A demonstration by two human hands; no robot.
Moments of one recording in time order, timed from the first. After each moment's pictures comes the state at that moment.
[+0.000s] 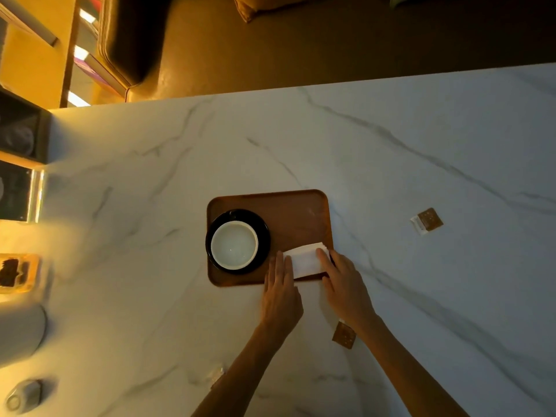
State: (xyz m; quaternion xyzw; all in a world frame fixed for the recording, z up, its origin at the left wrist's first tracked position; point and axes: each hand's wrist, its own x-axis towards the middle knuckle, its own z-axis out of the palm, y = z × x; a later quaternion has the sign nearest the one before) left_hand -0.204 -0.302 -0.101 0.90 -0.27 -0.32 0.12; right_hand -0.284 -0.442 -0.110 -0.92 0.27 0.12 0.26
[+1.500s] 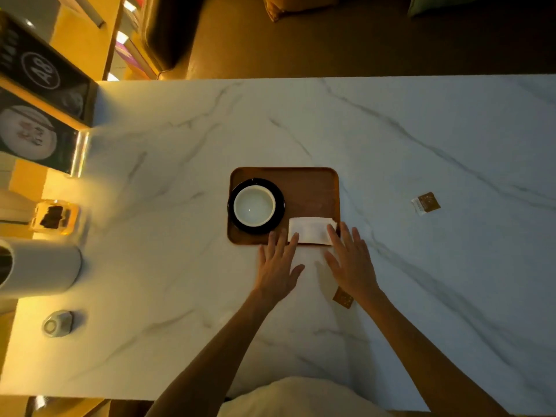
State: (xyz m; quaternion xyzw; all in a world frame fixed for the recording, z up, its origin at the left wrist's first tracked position) left_hand -0.212 -0.248 -0.080 0.89 -0.31 -0.32 0.10; right_hand -0.311 -0.421 -0.086 -0.94 0.24 0.17 0.16
